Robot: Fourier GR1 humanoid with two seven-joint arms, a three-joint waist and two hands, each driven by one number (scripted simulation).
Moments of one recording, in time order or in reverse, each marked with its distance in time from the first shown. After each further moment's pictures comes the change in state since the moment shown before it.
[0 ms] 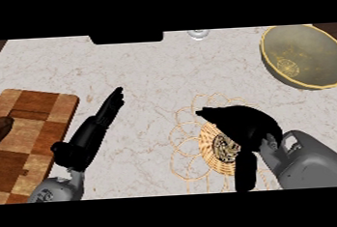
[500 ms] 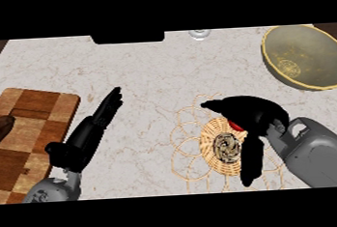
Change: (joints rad) left arm -0.002 0.037 -0.018 -0.019 0.047 0.015 0.007; right arm -0.051 -0.049 -0.024 0.064 -0.094 0.001 -0.032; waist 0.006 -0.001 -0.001
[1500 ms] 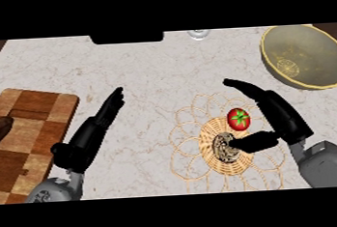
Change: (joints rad) left arm -0.009 0.013 -0.037 -0.003 -0.002 0.049 0.003; right arm 0.326 -0.002 -0.154 0.107 0.296 -0.670 -0.820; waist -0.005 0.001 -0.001
